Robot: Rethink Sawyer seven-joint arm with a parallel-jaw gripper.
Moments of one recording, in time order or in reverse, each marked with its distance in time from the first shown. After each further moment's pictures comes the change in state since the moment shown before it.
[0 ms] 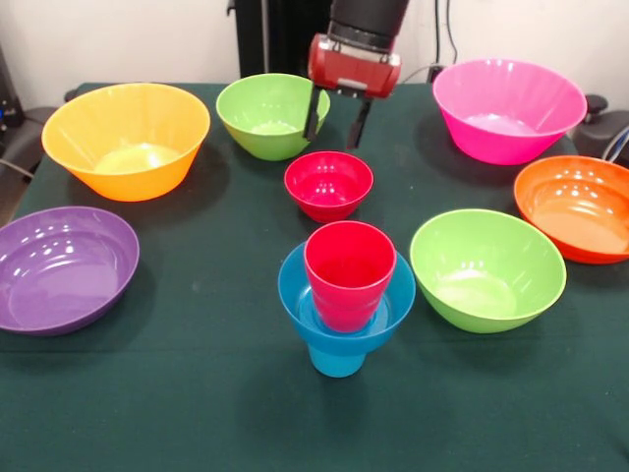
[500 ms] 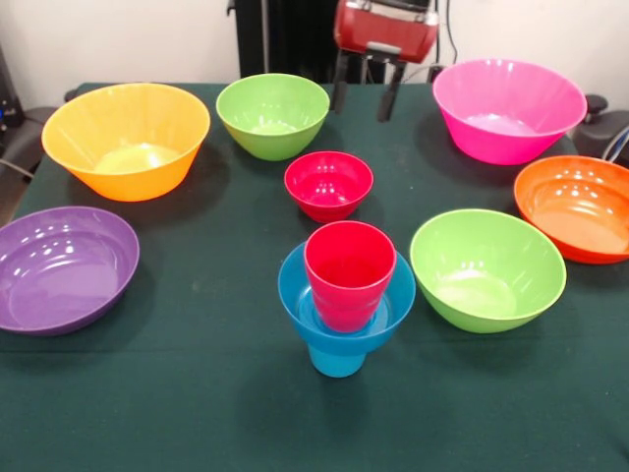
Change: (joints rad) arm 0.014 -0.170 0.031 -0.021 0.014 0.216 -0.006
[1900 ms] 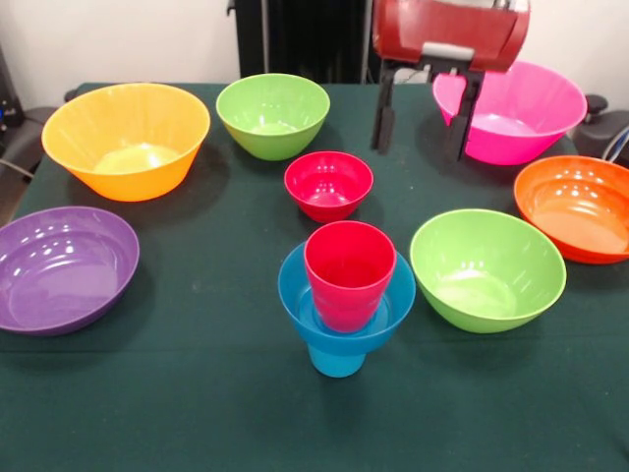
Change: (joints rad) arm -0.040 -0.002 0.108 -0.473 0.097 0.369 0.000
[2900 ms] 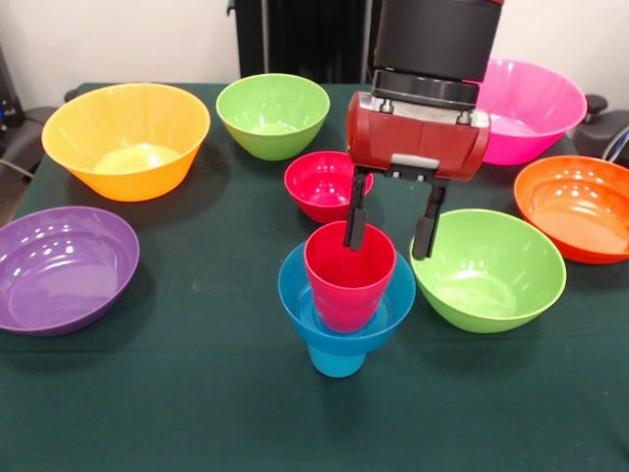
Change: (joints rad) arm -0.027 0.185 0.001 -0.127 -0.011 -0.120 0.000
